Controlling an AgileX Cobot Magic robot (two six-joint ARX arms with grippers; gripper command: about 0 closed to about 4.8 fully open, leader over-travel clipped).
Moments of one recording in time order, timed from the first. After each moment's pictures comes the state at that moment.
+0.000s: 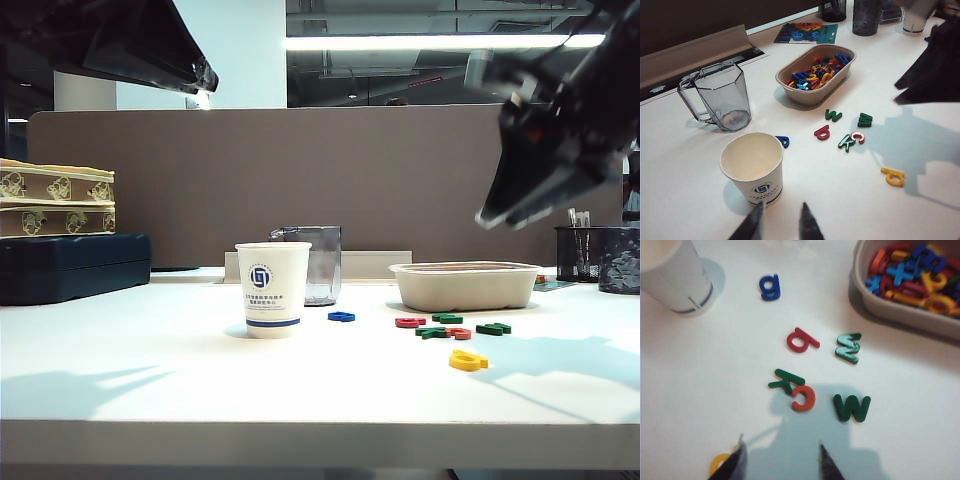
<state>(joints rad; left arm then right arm) -0.80 0.87 0.55 0.06 -0.16 0.08 0.28 1.34 0.85 -0.30 -0.29 -0.22</state>
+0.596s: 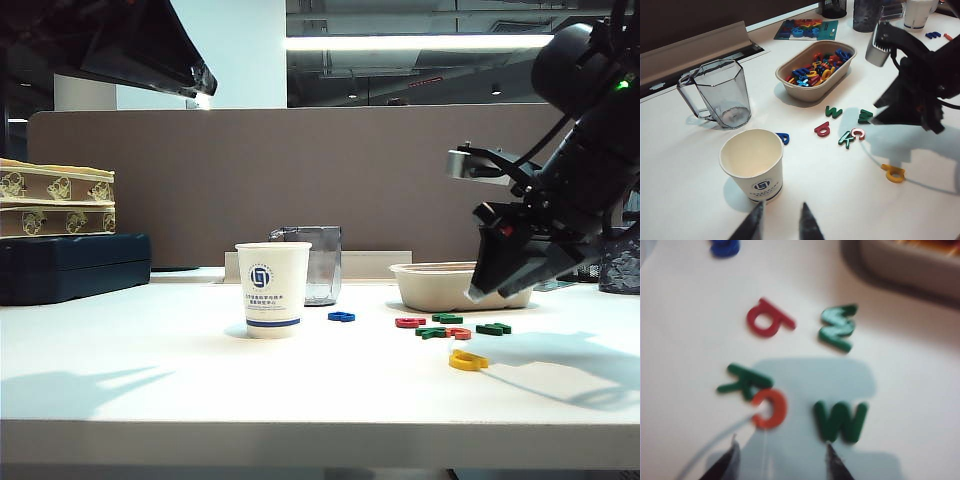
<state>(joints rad) -0.80 0.87 0.55 0.05 -0.16 0.08 0.28 1.56 0.84 -0.12 -0.23 -0.22</state>
